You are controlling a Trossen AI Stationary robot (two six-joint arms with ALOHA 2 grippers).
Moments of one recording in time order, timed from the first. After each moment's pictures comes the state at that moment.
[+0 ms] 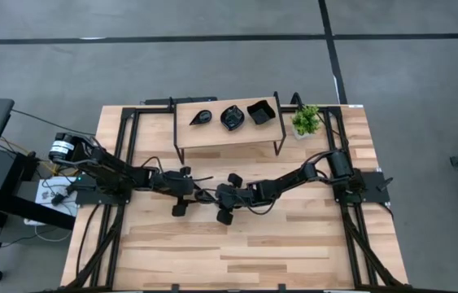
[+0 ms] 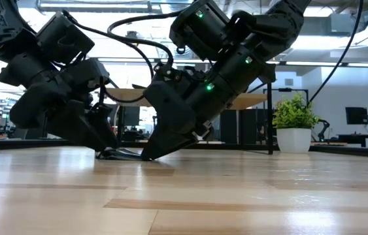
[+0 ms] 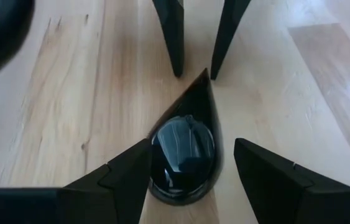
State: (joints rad) left arm -0.14 1.49 0.30 0.51 -0.05 0.08; right arm 0.19 2.09 1.18 0.17 0.24 0.38
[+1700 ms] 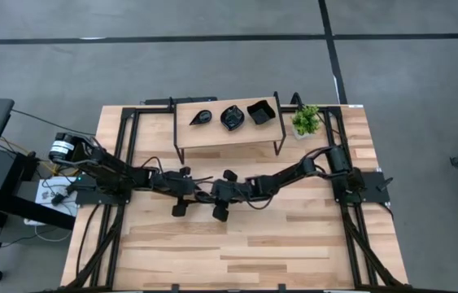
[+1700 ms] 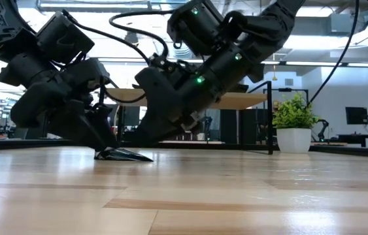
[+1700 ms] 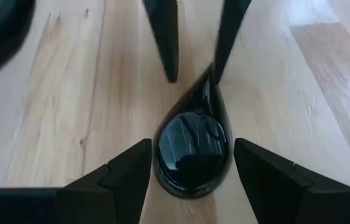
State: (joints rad) left arm -0.15 1.49 0.30 0.51 -0.05 0.06; right arm 0.15 2.09 1.20 0.24 0.20 0.34
